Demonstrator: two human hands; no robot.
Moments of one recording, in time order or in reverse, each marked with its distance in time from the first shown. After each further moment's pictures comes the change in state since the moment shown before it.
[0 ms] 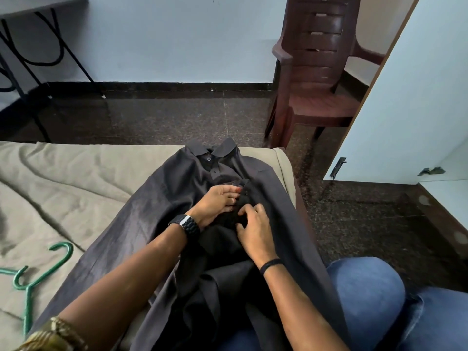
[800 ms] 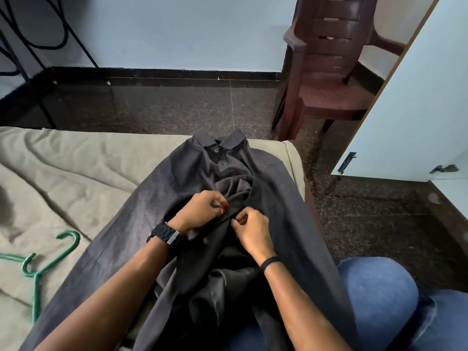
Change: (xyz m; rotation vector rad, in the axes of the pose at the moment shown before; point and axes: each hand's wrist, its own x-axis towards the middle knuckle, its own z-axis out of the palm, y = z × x) left_hand -0.029 -0.022 -0.044 0.766 0.114 0.159; right_hand 0.001 -0.010 0.019 0.170 -0.105 0.185
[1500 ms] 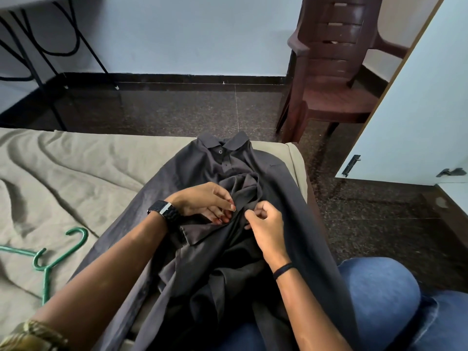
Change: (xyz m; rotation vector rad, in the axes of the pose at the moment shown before) left_hand 0.002 0.027 -0.033 -0.475 -0.448 -0.234; right_hand -0.011 0.000 -0.017 0.524 0.147 0.043
